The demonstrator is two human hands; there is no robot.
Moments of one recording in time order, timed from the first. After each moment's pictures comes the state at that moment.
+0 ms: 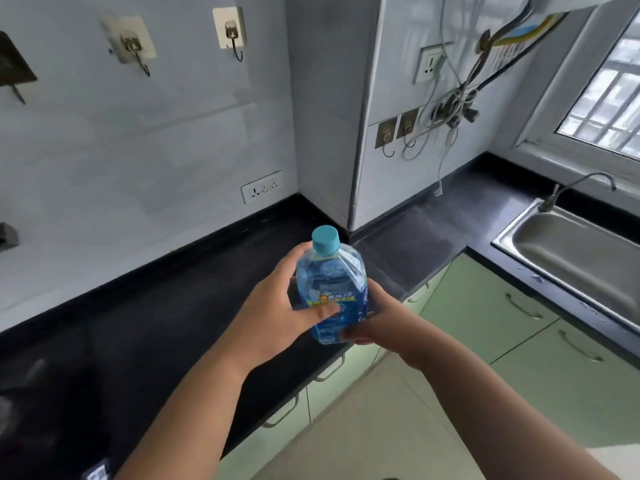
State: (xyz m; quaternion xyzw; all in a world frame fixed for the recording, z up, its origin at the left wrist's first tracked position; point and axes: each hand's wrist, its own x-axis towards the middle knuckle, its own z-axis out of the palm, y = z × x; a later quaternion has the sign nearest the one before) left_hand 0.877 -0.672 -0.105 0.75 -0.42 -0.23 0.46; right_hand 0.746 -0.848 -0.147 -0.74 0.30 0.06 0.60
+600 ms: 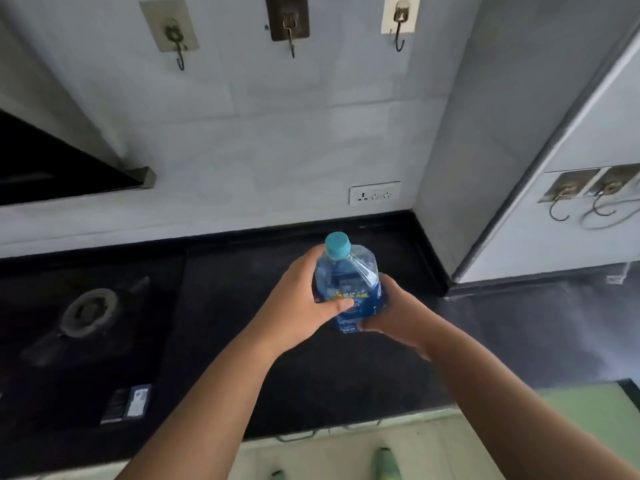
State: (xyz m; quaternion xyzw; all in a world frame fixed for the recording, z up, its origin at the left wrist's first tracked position) left_hand 0.965 -0.703 -0.140 0.86 -0.18 -0.11 0.47; right_hand 0.933 -0.913 -0.184 -0.85 0.12 0.17 0.49
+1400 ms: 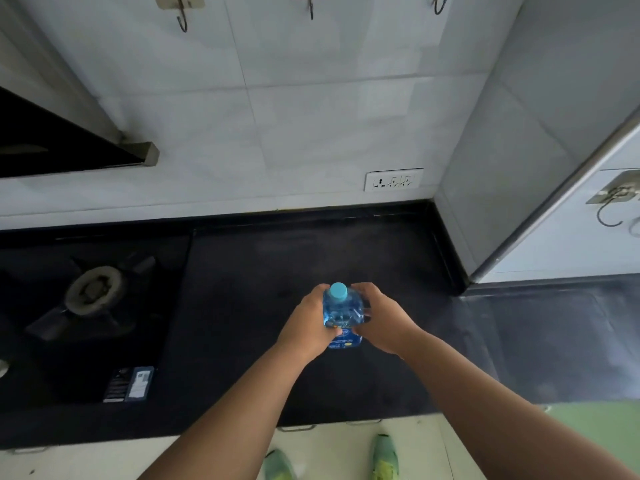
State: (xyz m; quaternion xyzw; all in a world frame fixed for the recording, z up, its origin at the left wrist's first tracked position) left_hand 0.986 -0.718 -0.275 0.92 -0.05 -0.18 0.35; right_hand 0.969 -0.898 -0.261 -0.90 0.07 0.20 0.38
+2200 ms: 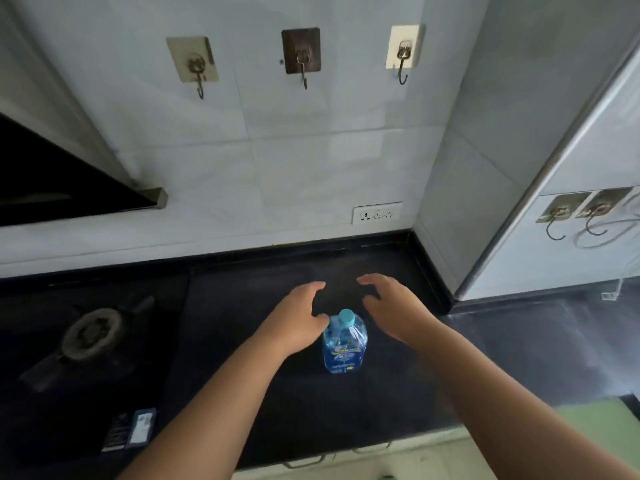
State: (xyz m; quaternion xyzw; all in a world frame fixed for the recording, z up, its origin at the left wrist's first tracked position) left_hand 0.998 -0.680 -0.163 0.93 -0.14 -0.19 0.29; right_hand 0.964 -0.885 -0.155 -0.94 0.10 0.10 0.32
